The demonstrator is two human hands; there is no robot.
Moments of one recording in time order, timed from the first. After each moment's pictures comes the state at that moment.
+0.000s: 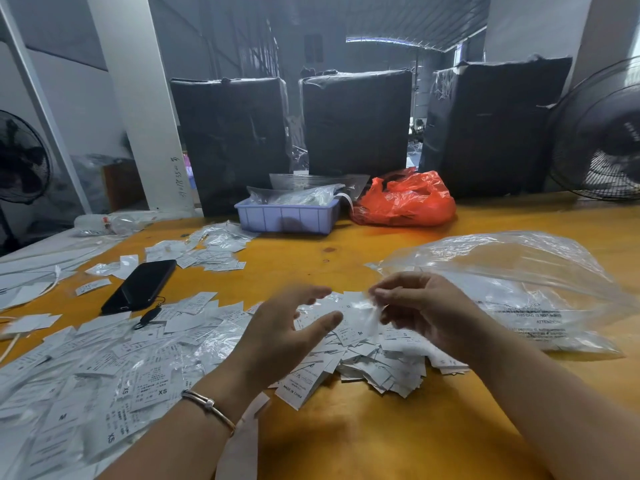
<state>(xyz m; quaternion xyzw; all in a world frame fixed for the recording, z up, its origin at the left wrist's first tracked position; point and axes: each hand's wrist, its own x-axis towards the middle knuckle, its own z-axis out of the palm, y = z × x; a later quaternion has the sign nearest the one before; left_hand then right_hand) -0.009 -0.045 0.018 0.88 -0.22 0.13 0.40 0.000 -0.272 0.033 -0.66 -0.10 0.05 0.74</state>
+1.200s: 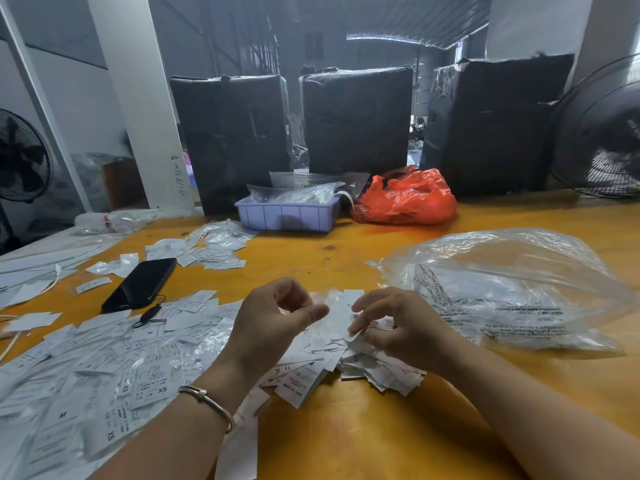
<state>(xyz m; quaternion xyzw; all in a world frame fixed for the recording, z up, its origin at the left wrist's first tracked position) -0.007 -0.042 0.020 0.82 -0.17 0.17 0.52 -0.007 -0.249 0.016 -0.91 -0.20 -0.11 0.35</state>
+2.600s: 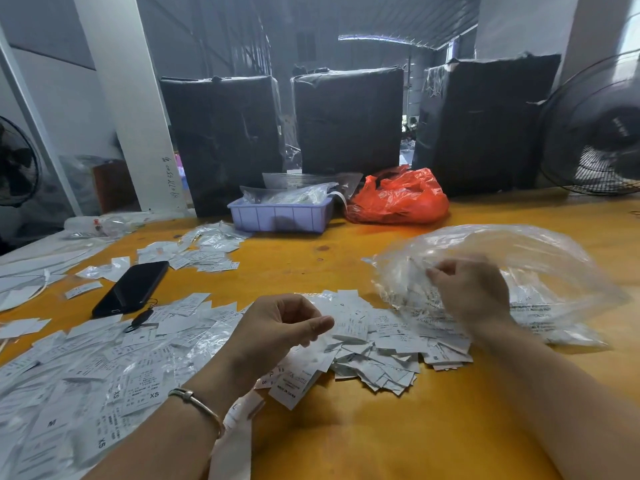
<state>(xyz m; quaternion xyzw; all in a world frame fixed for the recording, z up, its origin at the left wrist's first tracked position) -0.013 -0.044 0.024 0.79 -0.18 -0.01 0.58 0.015 -0.307 0.025 -0.88 0.10 -0.31 0.33</state>
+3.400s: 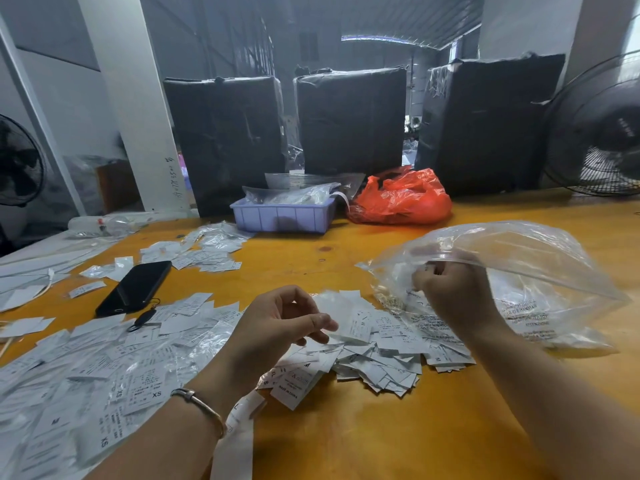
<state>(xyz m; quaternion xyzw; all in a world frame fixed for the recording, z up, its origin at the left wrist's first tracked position) -0.017 -0.044 0.030 0.78 -0.16 -0.02 0.60 0.006 -0.286 0.033 -0.82 -0.01 -0.31 0.49</state>
